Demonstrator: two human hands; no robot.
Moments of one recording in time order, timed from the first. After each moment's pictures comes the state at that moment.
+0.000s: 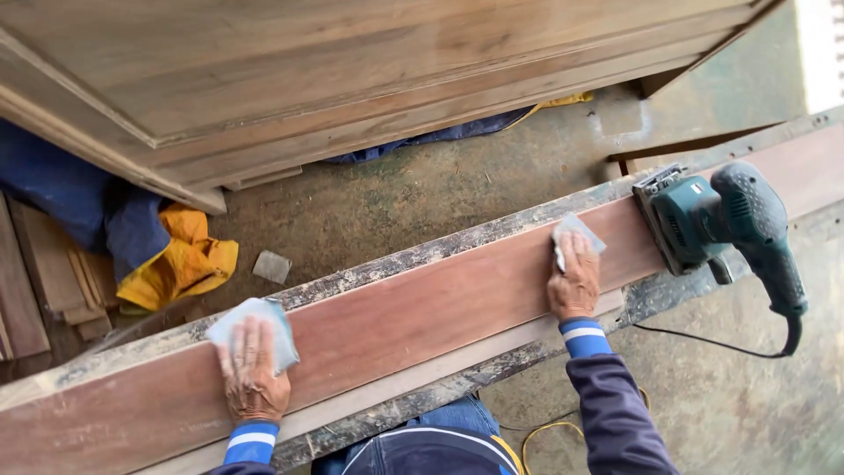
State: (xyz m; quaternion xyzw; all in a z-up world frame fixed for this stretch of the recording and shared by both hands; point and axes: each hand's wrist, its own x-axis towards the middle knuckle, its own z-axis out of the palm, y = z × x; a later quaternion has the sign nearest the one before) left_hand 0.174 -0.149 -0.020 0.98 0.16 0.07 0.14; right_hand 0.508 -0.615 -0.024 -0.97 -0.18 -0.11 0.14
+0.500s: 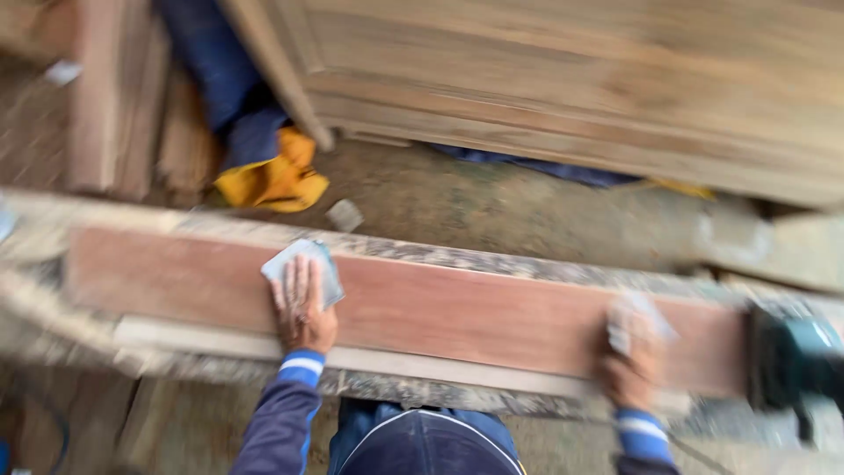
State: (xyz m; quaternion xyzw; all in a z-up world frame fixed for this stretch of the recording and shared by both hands) left_hand 0.147 -0.166 -0.015 0.90 0.40 0.12 0.10; right_hand 0.494 -0.649 -0.035 -0.91 -0.33 0.03 0.24
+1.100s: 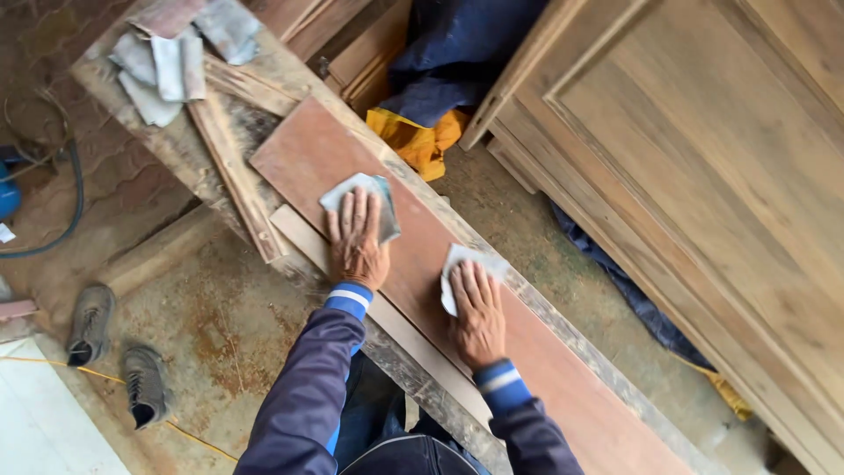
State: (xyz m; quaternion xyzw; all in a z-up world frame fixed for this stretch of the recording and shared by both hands) left_hand 0.042 -0.048 0.001 0.79 0.60 0.11 0.07; right_hand 0.249 -0.187 0.027 -0.65 -0.72 0.14 0.21
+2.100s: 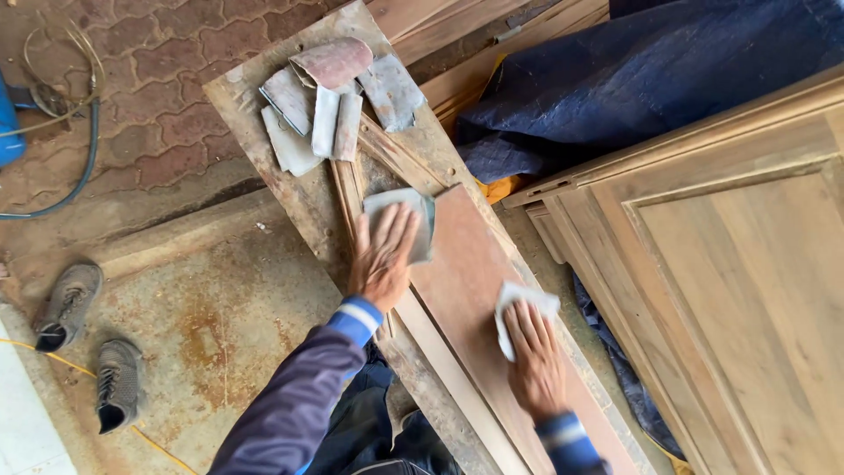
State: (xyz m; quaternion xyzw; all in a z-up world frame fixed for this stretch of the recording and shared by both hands) left_hand -0.126 0.082 -0.063 0.80 0.59 0.10 0.04; right_hand 0.159 -0.051 0.046 -0.59 -0.80 0.10 0.07
